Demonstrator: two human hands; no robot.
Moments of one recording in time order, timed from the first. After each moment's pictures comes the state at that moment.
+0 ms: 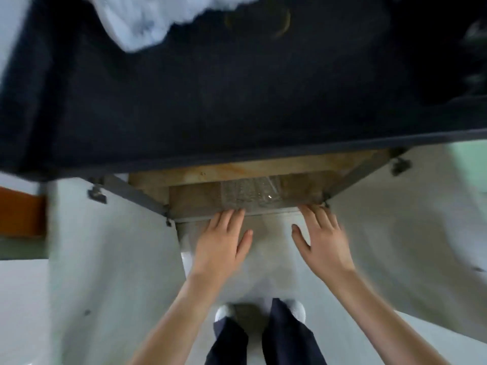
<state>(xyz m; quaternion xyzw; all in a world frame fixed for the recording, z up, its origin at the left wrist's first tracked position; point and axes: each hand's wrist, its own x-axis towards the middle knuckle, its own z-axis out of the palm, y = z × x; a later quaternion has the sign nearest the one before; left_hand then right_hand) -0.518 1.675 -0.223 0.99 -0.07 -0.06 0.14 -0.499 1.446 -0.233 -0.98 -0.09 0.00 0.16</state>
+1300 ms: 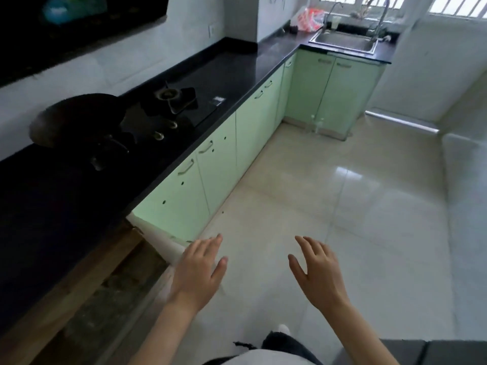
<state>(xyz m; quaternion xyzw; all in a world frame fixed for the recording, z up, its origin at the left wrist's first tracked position) -0.675 1.286 0.038 0.84 -0.50 -0.10 0.16 -0.891 1.111 0.030 -0.90 0.39 -0.13 0.14</state>
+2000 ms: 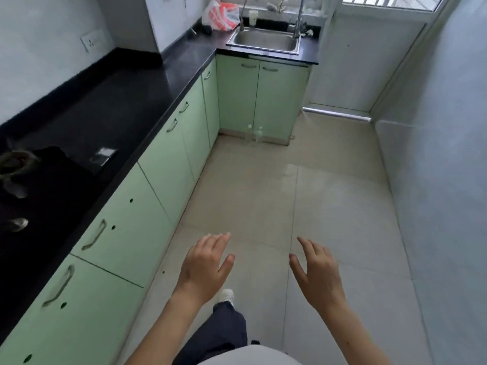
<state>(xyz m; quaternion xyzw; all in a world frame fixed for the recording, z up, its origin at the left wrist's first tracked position) -0.603 0.819 0.019 0.75 -0.63 -0.11 0.17 -0.849 0.729 0.014 -0.82 0.54 -0.15 0.13</state>
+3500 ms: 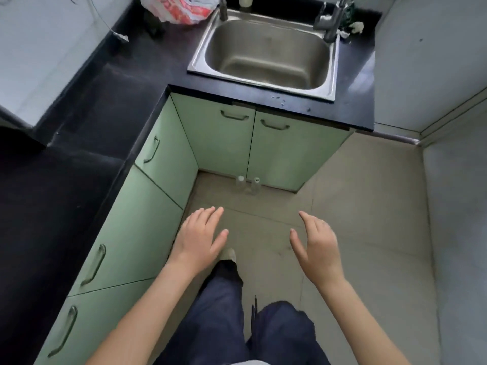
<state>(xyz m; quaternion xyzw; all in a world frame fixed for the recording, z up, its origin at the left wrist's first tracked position) -0.277 -0.090 -0.040 0.77 -0.62 -0.16 0.08 -0.539 -0.184 -0.034 -0.82 0.53 -0.13 0.17</state>
